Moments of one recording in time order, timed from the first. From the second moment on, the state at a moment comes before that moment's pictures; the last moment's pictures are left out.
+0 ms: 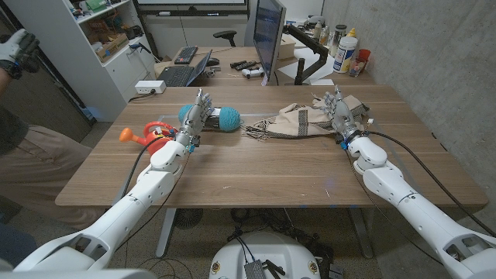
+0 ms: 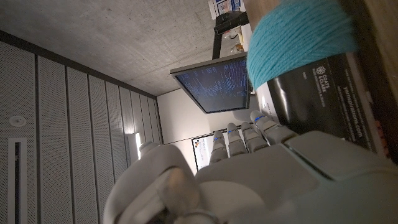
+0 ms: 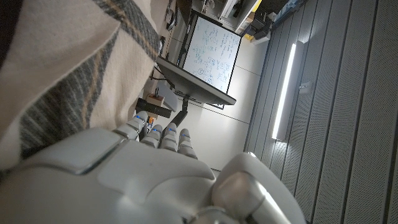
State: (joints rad) left arm 0.85 0.51 0.37 -1.32 -0.65 -0.32 -0.05; left_hand 0.34 0.12 -0.26 0.00 0.22 0.02 -0.07 0.19 0.18 0.05 -0.05 0.19 0.18 0.00 -0.03 0.18 0.17 0.10 -0.04 0.19 0.18; right arm -0.87 -0.55 -0.36 -1.38 0.61 0.29 -0.01; right_hand 0.05 0.09 -0.09 0.09 0.23 -0.02 0.02 0.19 0.18 -0.02 0.03 0.20 0.18 -0.09 -0.01 0.17 0.17 0.00 -0.02 0.20 0.17
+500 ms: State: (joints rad) left arm 0.85 0.51 0.37 -1.31 -0.66 -0.33 -0.07; left_hand 0.34 0.12 -0.26 0.00 0.22 0.02 -0.07 0.19 0.18 0.05 -0.05 0.19 0.18 0.00 -0.03 0.18 0.17 0.10 -0.04 0.19 0.18; right arm -0.85 -0.57 -0.37 -1.39 0.56 0.29 -0.02; right_hand 0.05 0.09 -0.09 0.09 0.23 -0.01 0.02 0.19 0.18 -0.02 0.04 0.20 0.18 -0.10 -0.01 0.17 0.17 0.00 -0.02 0.20 0.17
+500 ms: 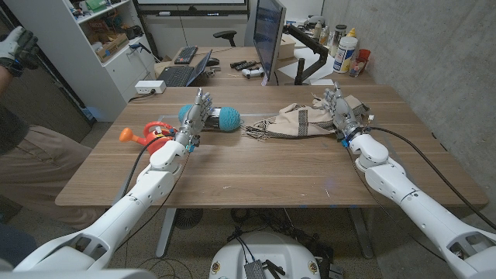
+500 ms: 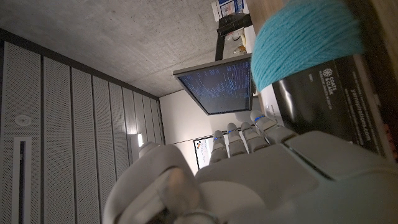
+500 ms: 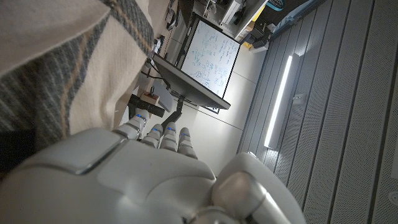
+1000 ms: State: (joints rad) left arm 0.86 0.52 0.37 -1.33 -0.65 -0.33 -0.07; left_hand 0.34 0.12 -0.26 0.00 0.22 0.02 -0.07 0.19 0.18 0.06 -0.06 0.20 0.18 0.00 -0.03 0.18 0.17 0.10 -0.04 0.19 0.18; right arm -0.83 -0.59 -0.39 -1.38 0.49 0.30 -0.03; right_hand 0.06 0.09 -0.09 0.09 0.23 -0.01 0.02 0.19 0.18 -0.02 0.04 0.20 0.18 -0.11 0.00 0.17 0.17 -0.01 -0.01 0.20 0.17
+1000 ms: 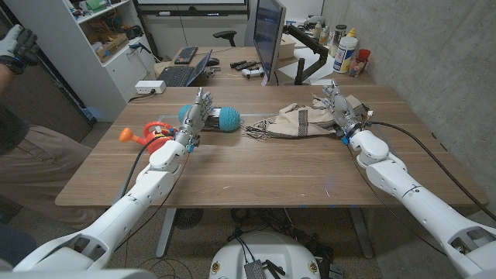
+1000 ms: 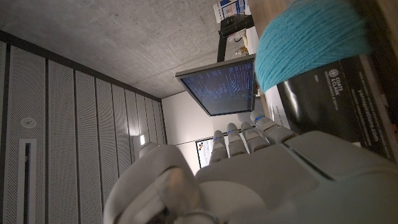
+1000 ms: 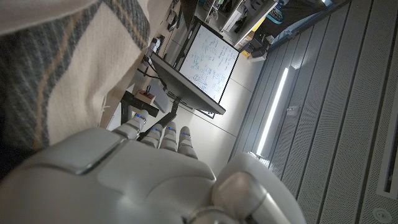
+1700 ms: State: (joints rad) left arm 0.86 0.53 0.37 -1.35 -0.64 -0.34 -0.06; left_hand 0.34 0.12 -0.26 0.00 0.22 0.03 -0.07 0.19 0.18 0.06 -0.06 0.20 0.18 0.00 -0.03 0.18 0.17 0.10 -0.04 0.19 0.18; right arm -0.79 -0.64 -0.42 -1.40 0.38 0.27 -0.08; right_hand 0.06 0.09 -0.08 0.09 0.23 0.00 0.02 0.19 0.18 -0.03 0.04 0.20 0.18 -0.12 0.00 0.17 0.17 -0.01 0.00 0.19 0.17
